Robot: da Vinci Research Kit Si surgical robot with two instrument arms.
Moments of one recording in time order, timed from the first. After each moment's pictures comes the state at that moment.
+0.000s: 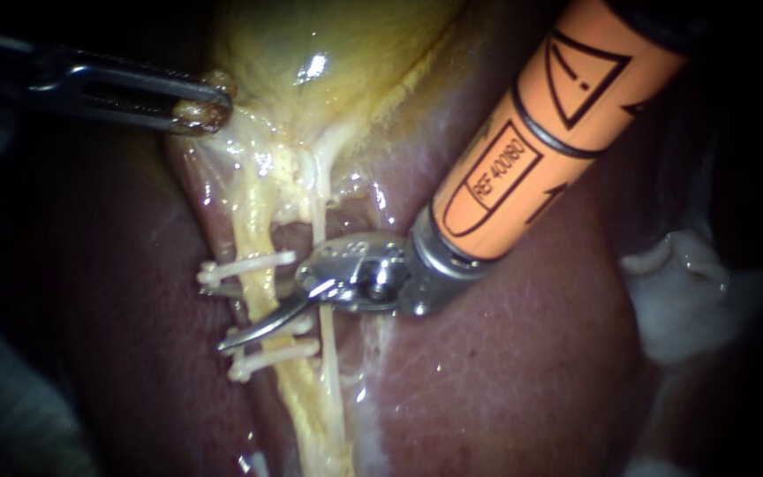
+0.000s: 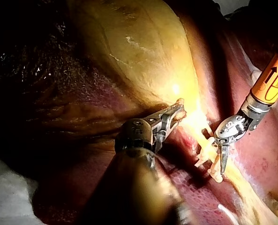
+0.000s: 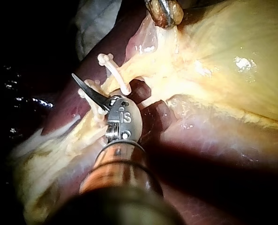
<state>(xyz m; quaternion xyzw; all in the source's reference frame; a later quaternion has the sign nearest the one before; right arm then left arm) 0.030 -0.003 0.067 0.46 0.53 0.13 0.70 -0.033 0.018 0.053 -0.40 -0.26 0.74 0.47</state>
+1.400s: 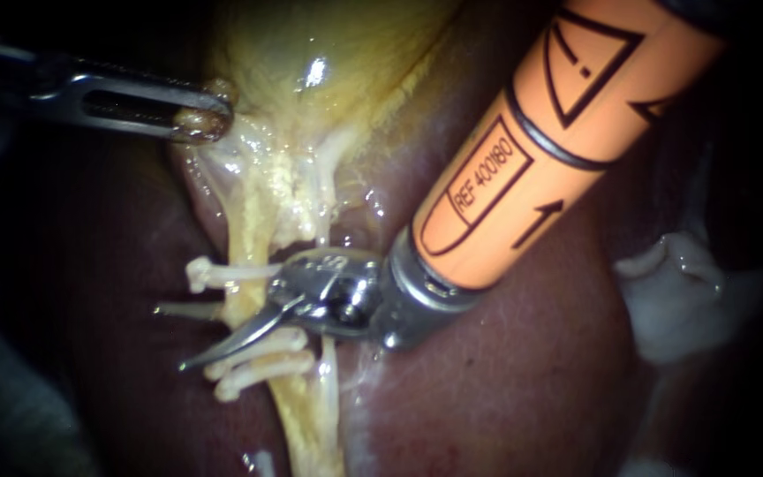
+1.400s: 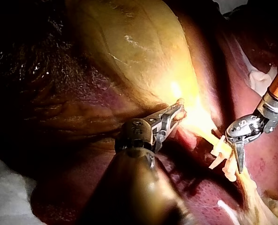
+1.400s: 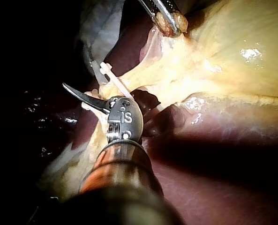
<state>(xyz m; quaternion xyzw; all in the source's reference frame) 0.031 -0.002 0.059 0.50 0.57 0.16 0.63 -0.033 0.018 0.053 -0.40 -0.26 0.74 0.47</state>
